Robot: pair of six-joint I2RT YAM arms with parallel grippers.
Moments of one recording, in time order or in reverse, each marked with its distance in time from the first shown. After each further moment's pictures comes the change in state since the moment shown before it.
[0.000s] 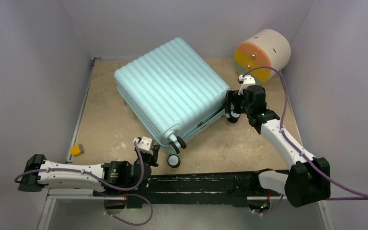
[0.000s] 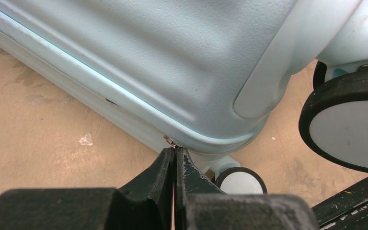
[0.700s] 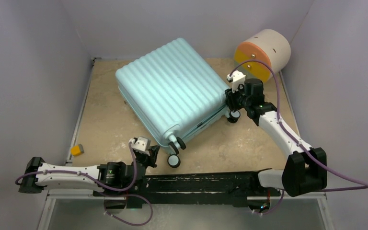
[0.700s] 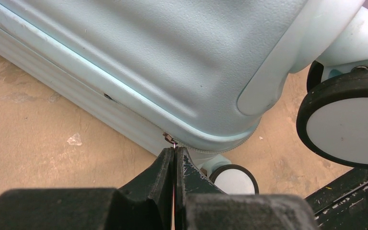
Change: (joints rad) left arm 0.000 -0.128 -0.060 0.032 0.034 0.012; right arm -0.008 0.124 0.119 -0.049 -0.086 -0.367
